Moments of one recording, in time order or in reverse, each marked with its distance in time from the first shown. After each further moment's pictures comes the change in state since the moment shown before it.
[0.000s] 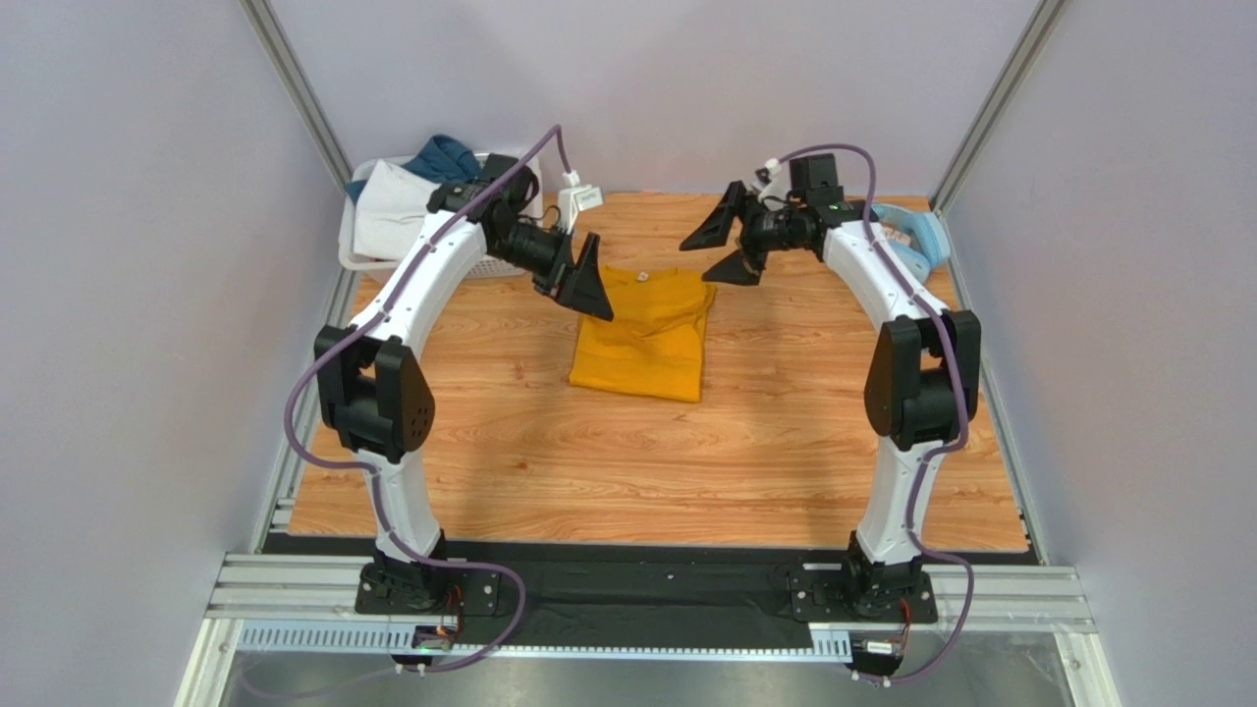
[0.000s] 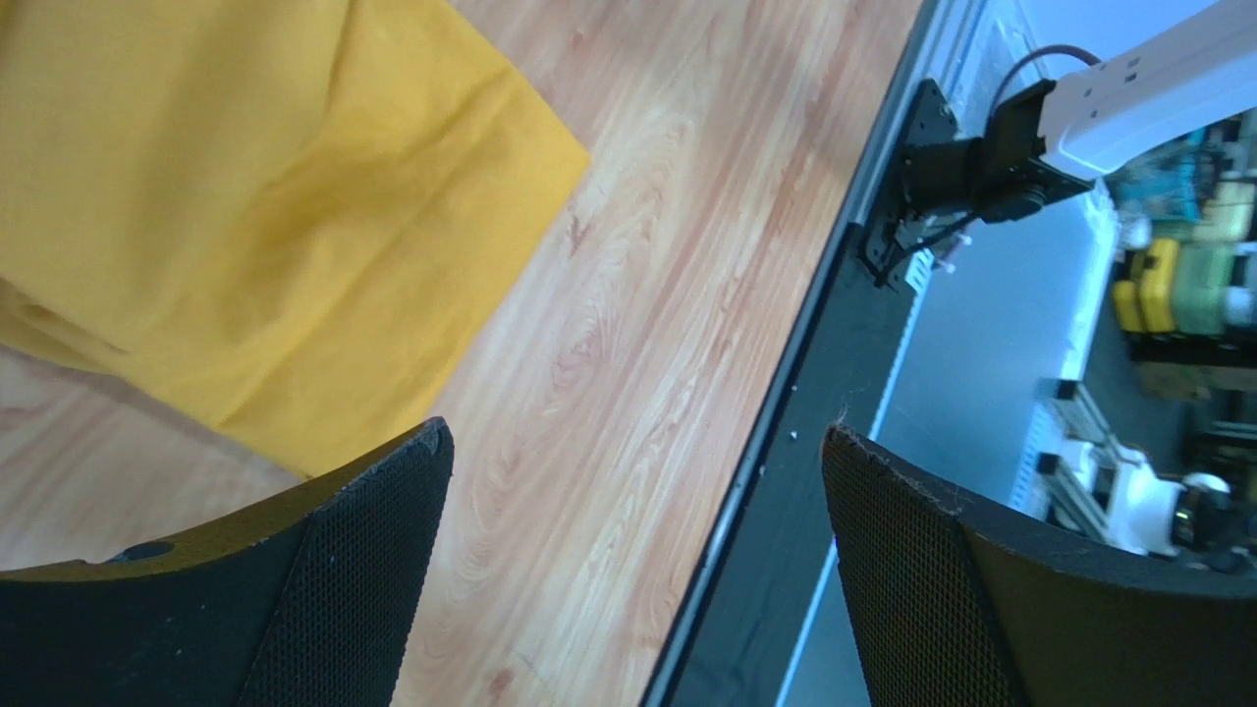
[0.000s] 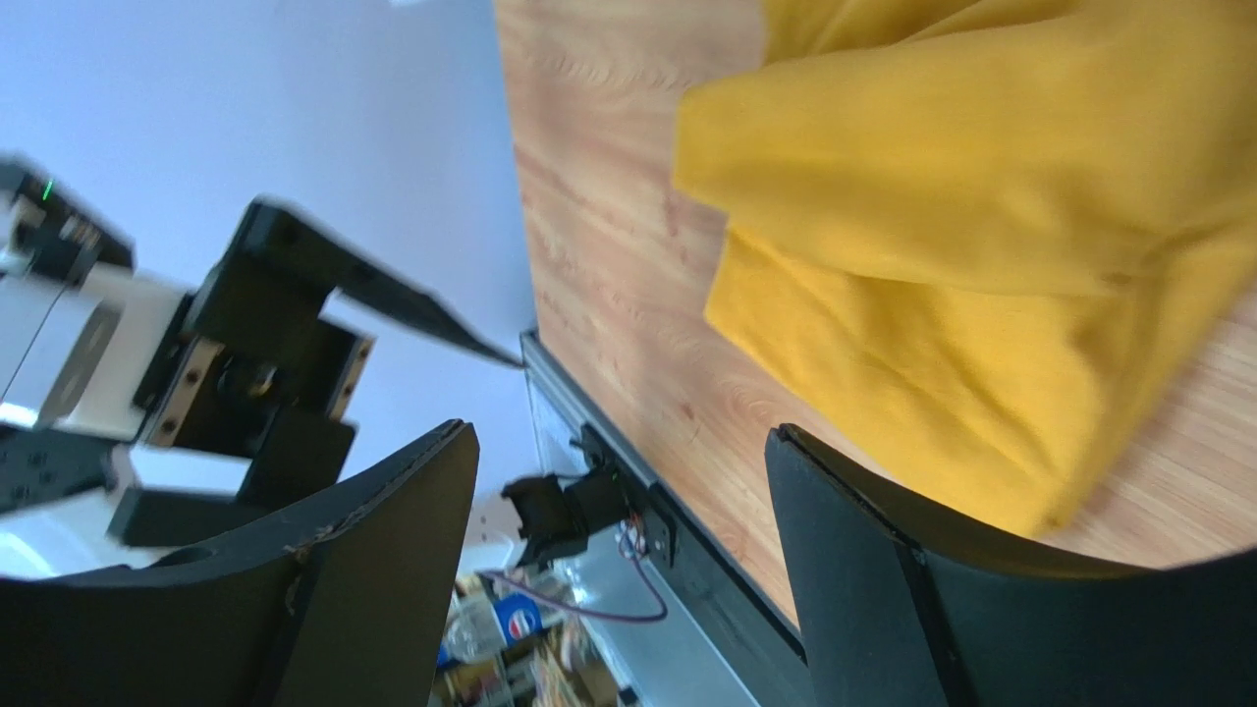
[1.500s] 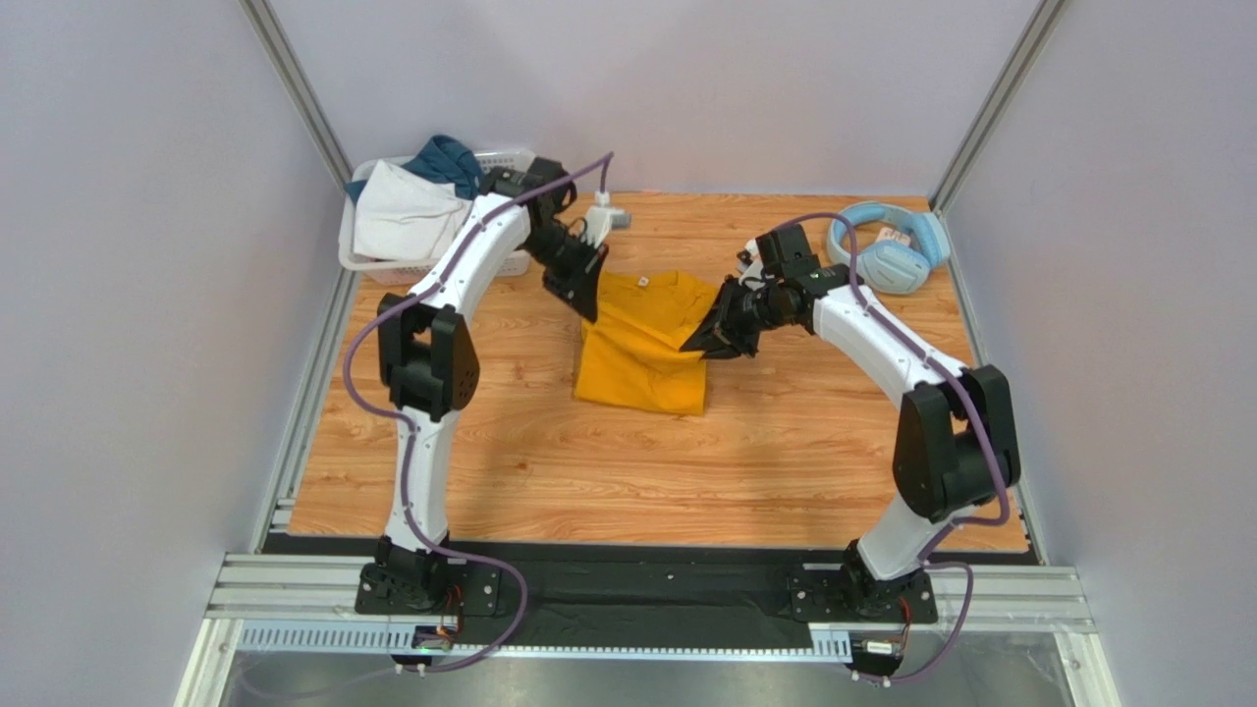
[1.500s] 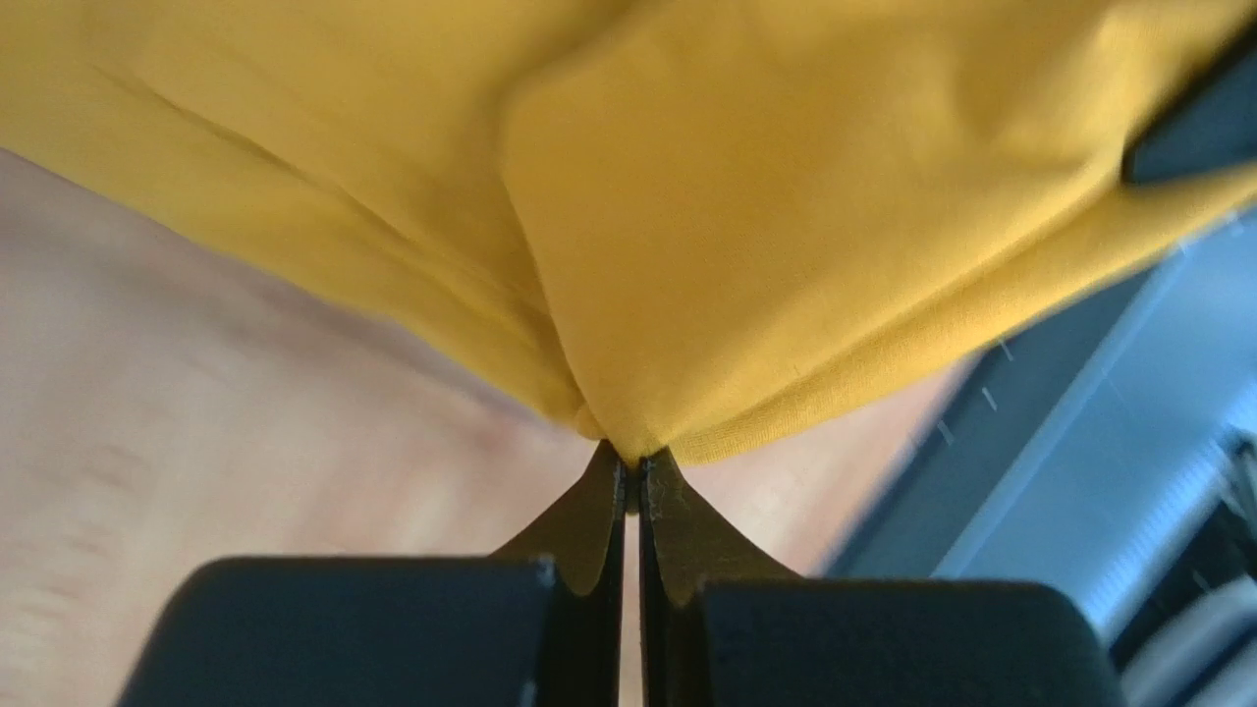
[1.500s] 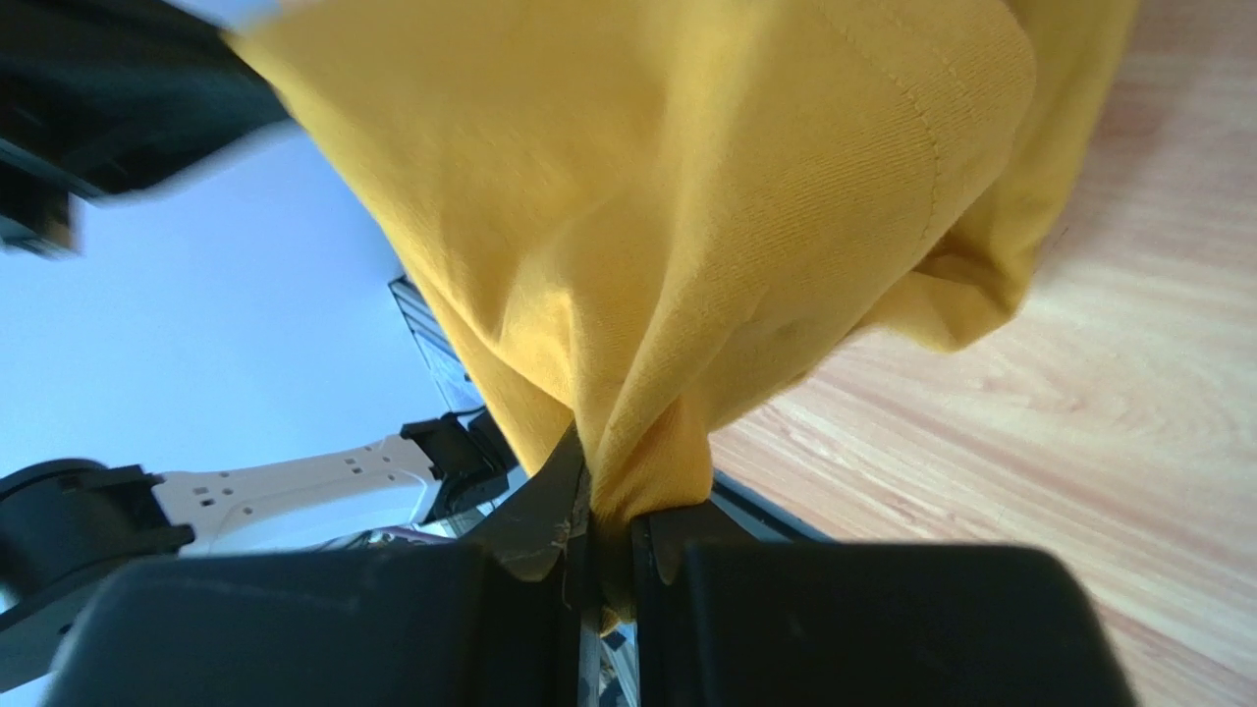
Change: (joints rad) left arm -0.063 0.281 0.250 -0.256 -0.309 0.123; right arm 0.180 -0.359 -0.478 -0.055 0.214 0.040
